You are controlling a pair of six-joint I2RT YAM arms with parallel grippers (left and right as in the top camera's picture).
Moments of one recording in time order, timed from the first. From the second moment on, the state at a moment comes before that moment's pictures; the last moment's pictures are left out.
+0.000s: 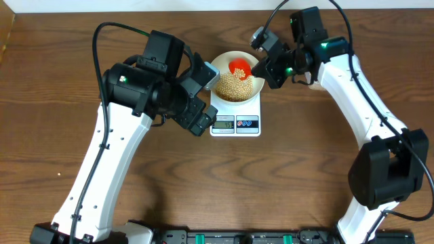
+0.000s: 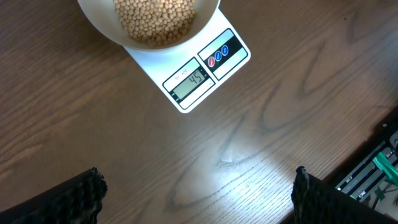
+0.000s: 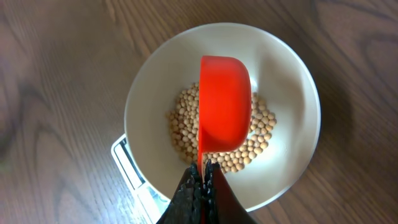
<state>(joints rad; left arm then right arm) -0.34 1.51 1.65 -1.35 0.28 0.35 0.28 1.92 1.67 -0.81 -0.59 -0.46</state>
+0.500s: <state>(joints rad) -0.34 1.51 1.65 -1.35 0.28 0.35 0.28 1.92 1.67 -0.80 -0.62 -0.43</state>
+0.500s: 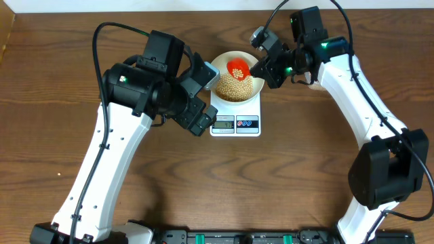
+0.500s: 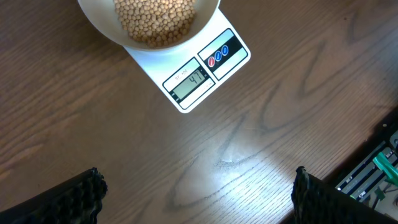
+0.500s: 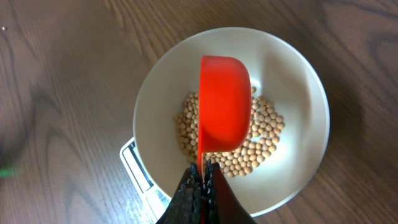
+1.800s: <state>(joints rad) -0.34 1.51 1.65 -1.35 0.28 0.35 0.27 1.92 1.67 -0.81 -0.63 -0.48</state>
